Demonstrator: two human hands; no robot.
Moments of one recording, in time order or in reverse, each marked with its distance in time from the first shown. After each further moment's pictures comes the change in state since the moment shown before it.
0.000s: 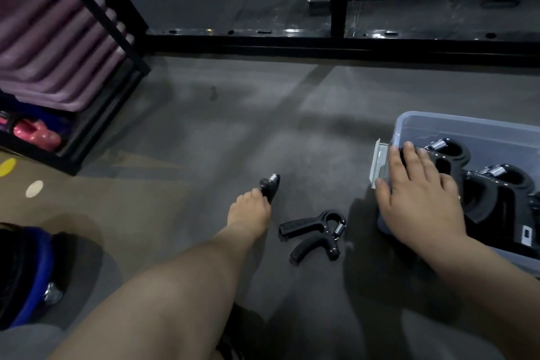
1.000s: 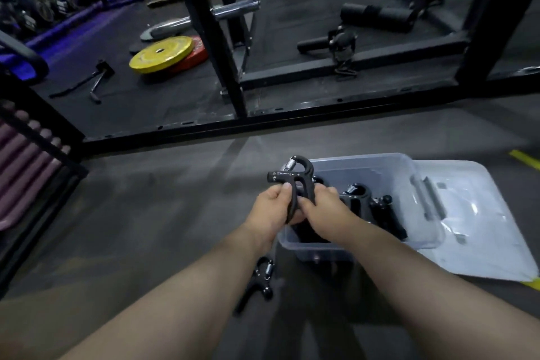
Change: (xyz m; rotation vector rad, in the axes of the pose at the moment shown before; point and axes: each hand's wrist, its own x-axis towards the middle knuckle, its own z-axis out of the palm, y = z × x) left_hand -0.099 0.231 -0.121 -1.295 -0.379 0.246; right_hand -0.011 0.059 -0.075 0.840 -0.217 0.233
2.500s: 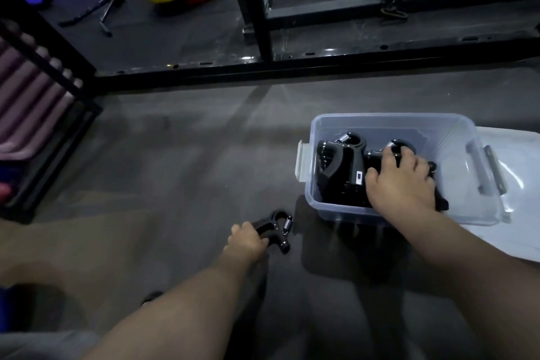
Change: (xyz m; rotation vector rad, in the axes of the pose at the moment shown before) left_hand -0.014 -0.167 -0.112 1.060 0.214 -0.549; right_hand 0.012 0.061 0.004 -0.598 0.282 0.152
